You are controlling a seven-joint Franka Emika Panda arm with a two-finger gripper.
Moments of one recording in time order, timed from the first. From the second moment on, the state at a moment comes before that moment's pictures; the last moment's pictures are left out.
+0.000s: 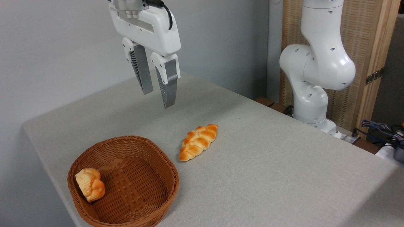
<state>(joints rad) -0.06 -0.02 -0.02 -1.55 -0.06 1.55 0.70</state>
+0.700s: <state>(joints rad) -0.07 -0.01 -0.02 -1.63 -0.06 1.77 0.76</state>
